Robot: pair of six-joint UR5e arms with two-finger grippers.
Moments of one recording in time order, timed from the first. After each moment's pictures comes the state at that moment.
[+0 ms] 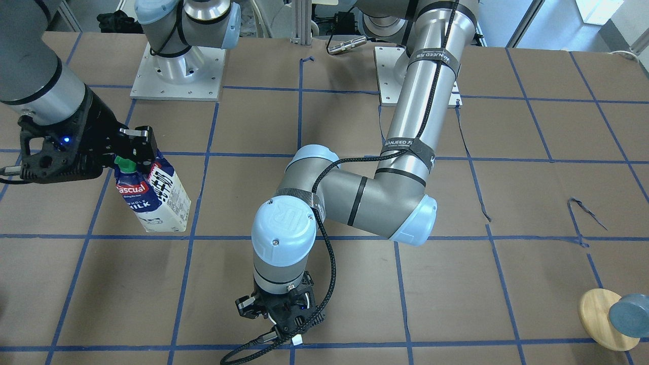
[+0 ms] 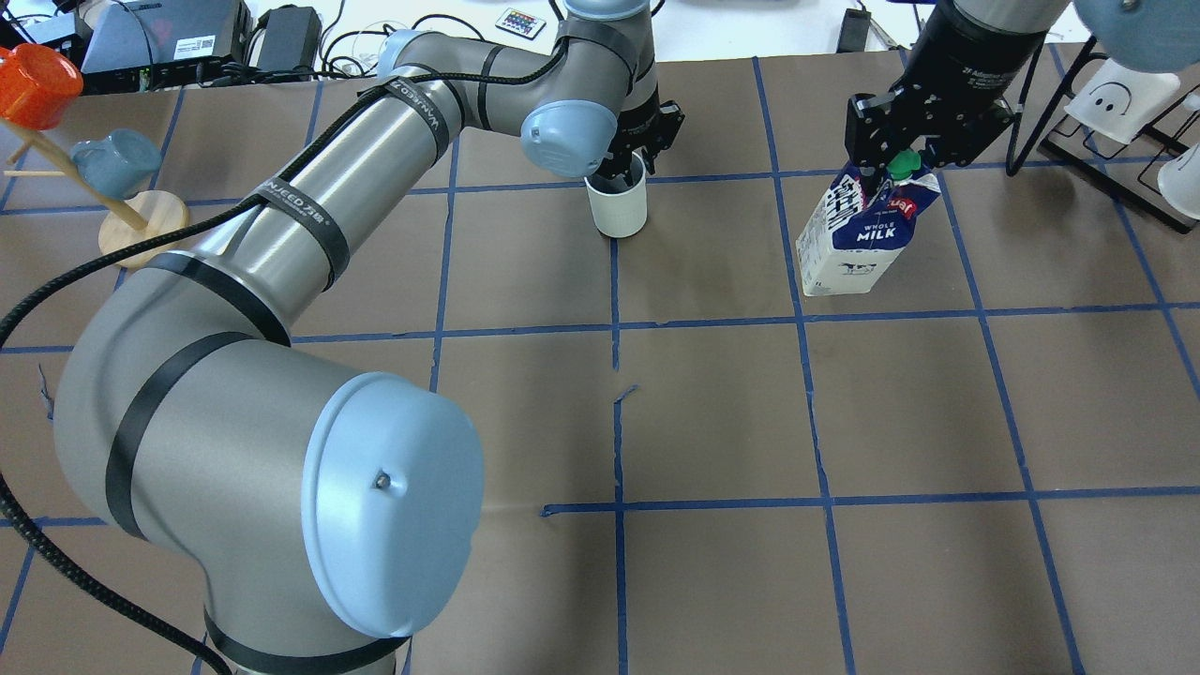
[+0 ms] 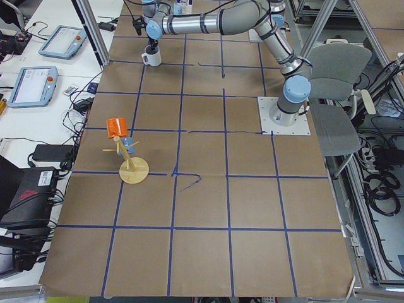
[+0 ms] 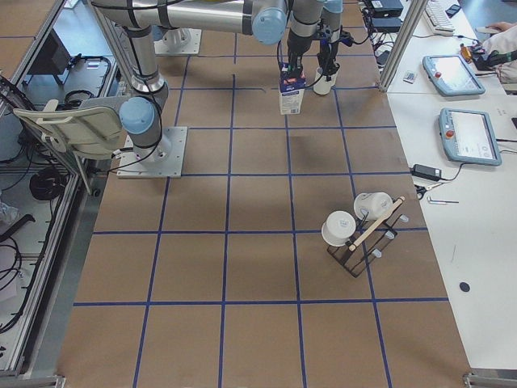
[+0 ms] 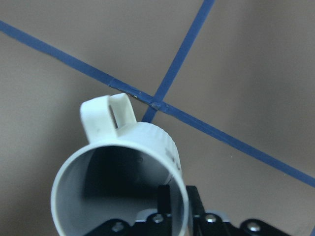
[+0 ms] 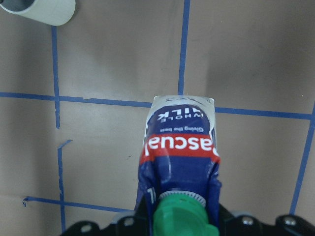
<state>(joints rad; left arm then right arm) -1.91 -2.39 -1.03 -1.13 1.52 -0.77 1.48 -1.39 1.42 -1.50 -1.45 -0.17</state>
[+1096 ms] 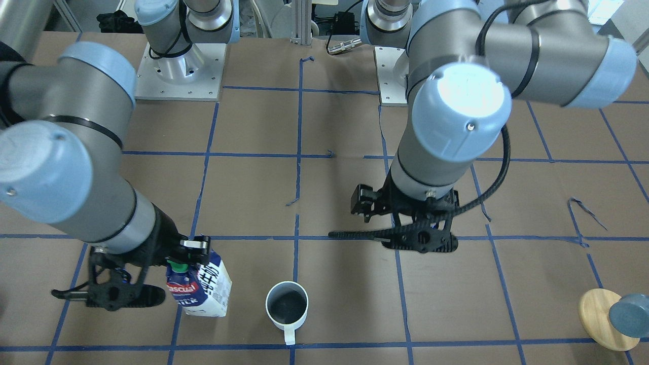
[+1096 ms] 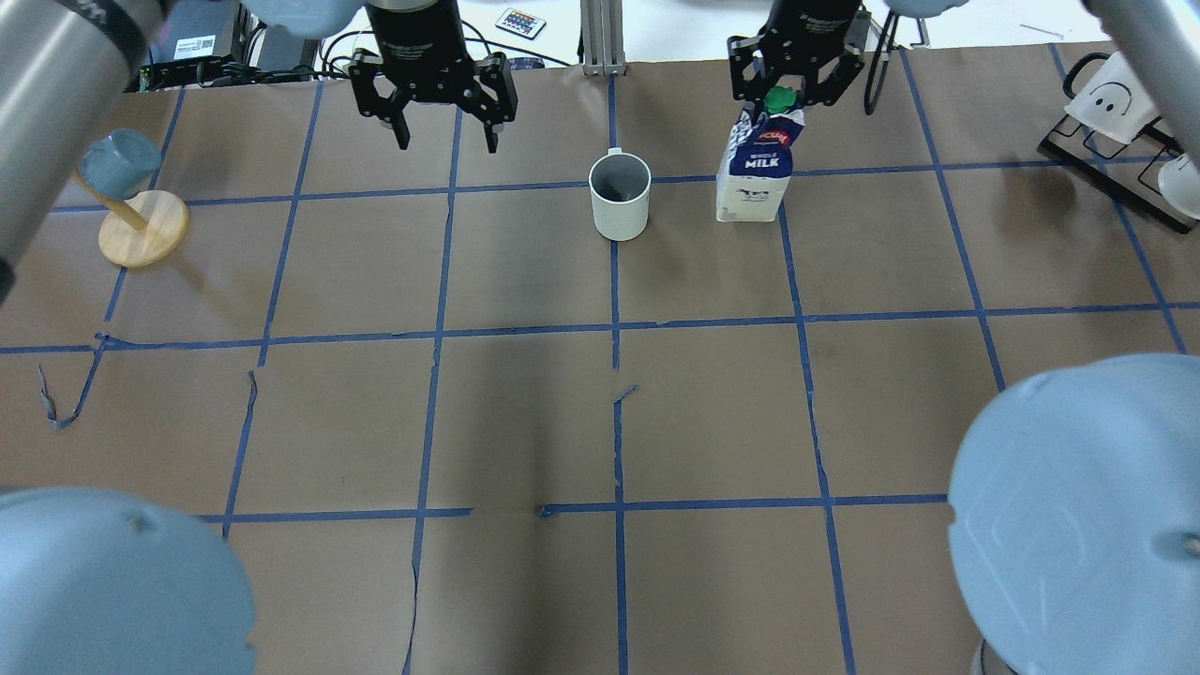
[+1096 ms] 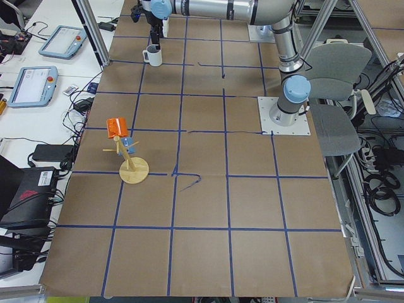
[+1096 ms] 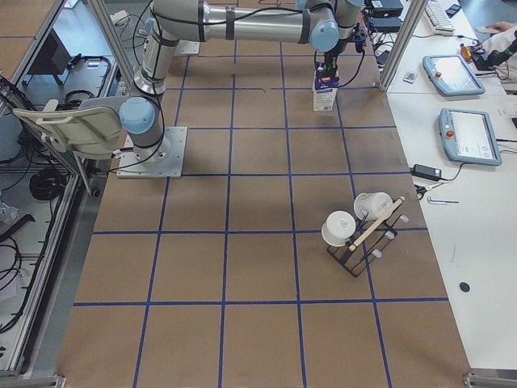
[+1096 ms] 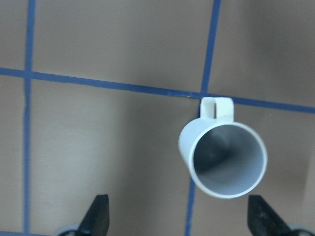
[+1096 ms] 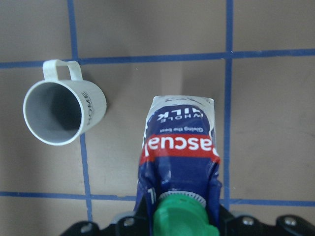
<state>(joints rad) -1.70 -1.98 -1.16 -1.69 1.61 -0.05 1.64 -1.04 1.13 -1.66 -1.44 0.09</state>
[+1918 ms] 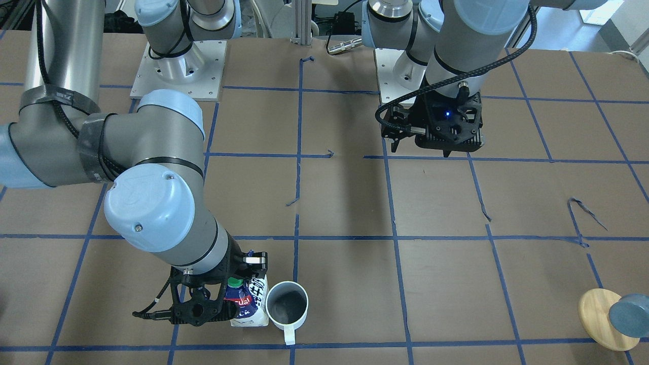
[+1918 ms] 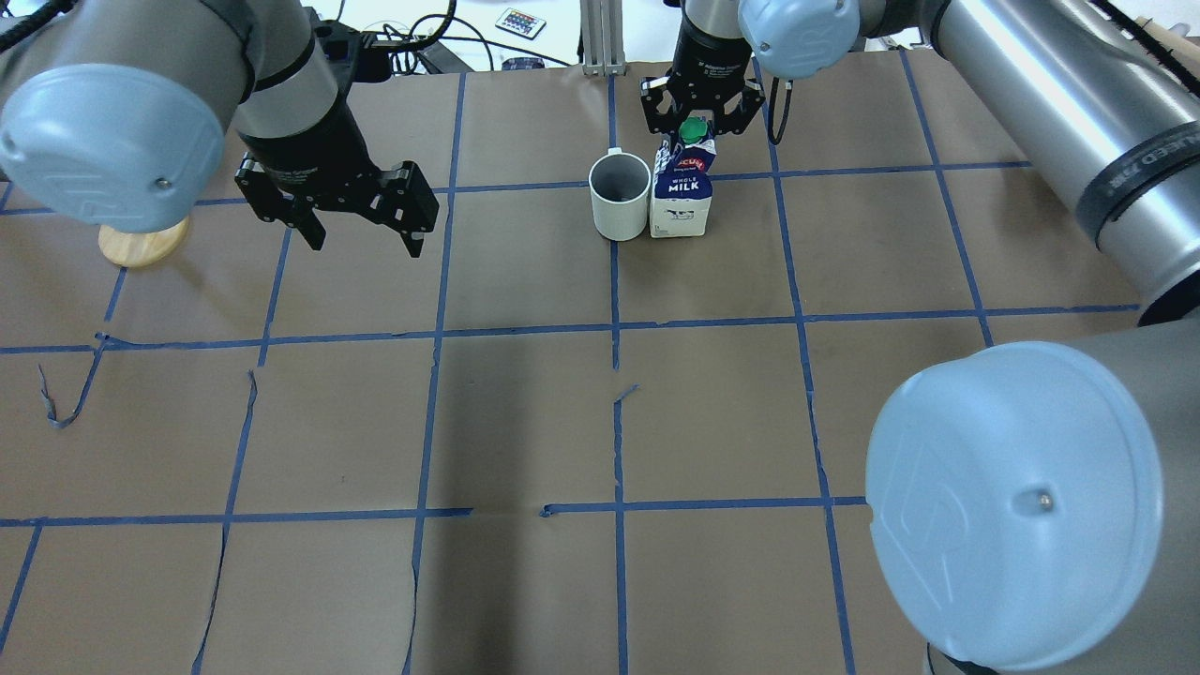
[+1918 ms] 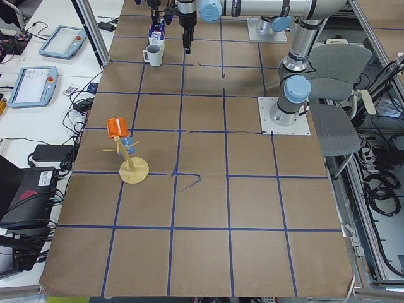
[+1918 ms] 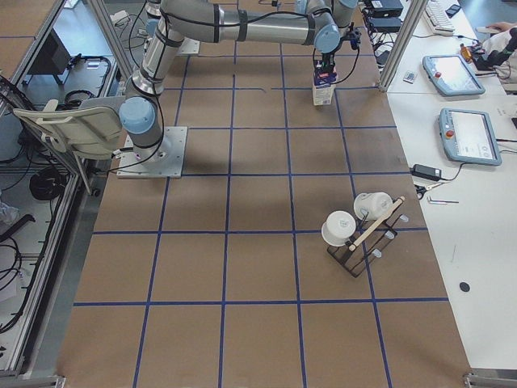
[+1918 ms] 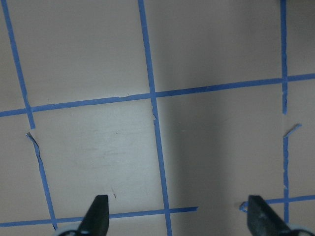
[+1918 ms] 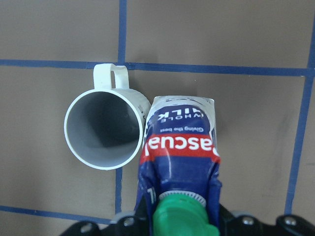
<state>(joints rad) -1.62 -1.63 -1.59 -1.51 1.60 0.04 1.72 -0.96 1.12 -1.74 -1.44 0.09</state>
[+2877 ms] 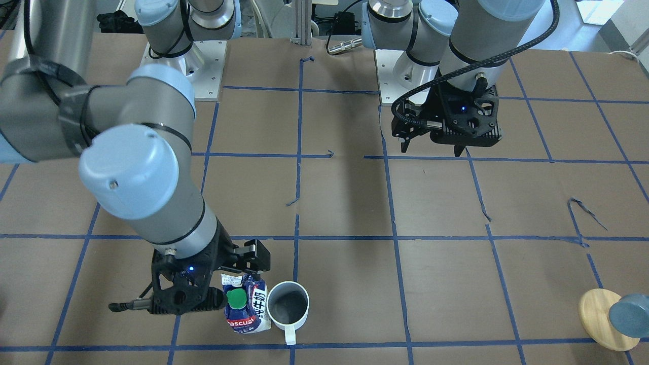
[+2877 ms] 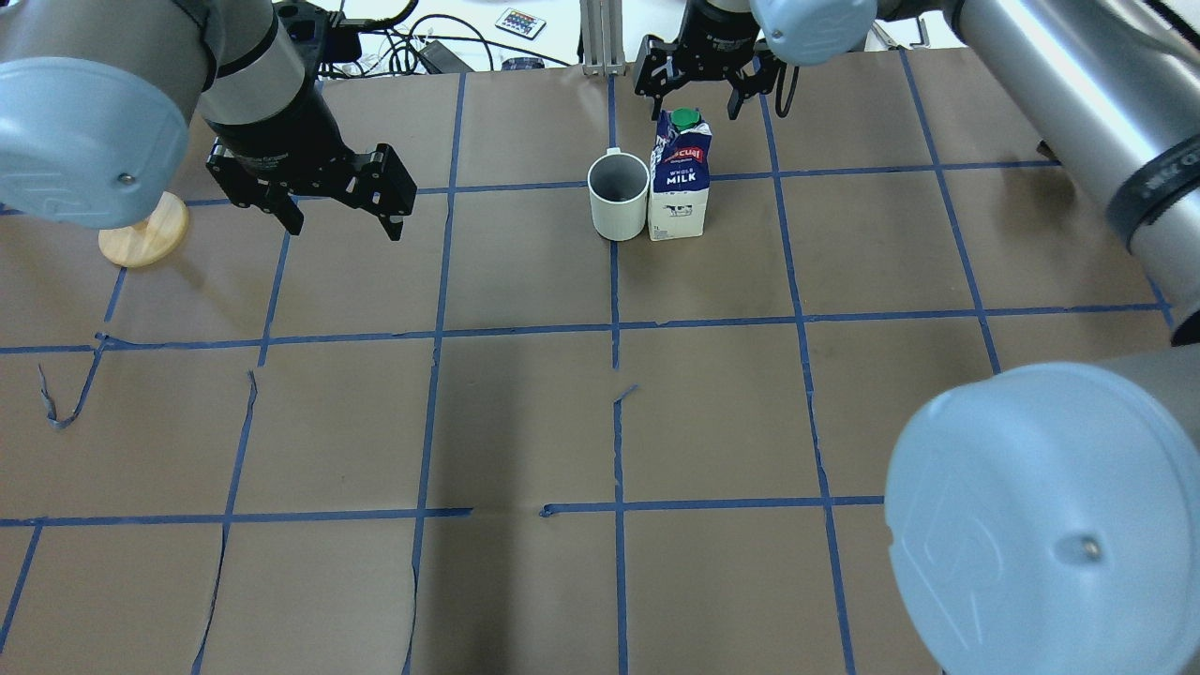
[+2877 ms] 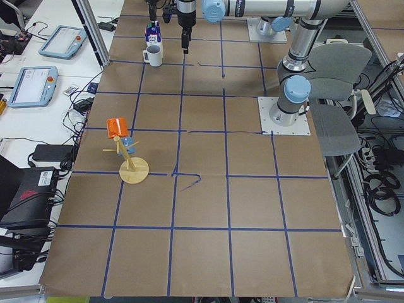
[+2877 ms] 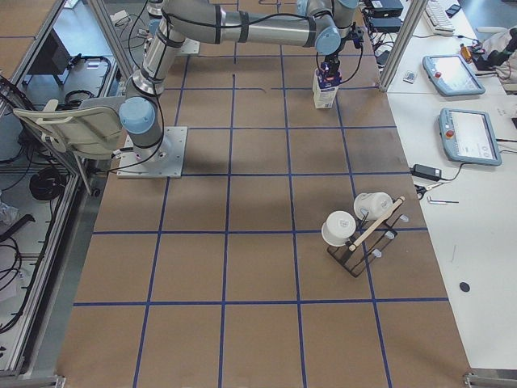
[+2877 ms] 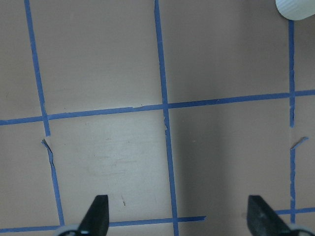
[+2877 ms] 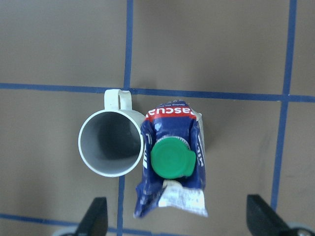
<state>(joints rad) -1.61 -1.62 -1.57 -1.50 1.60 0.05 1.71 -1.04 1.12 -1.76 -1.45 0.10</state>
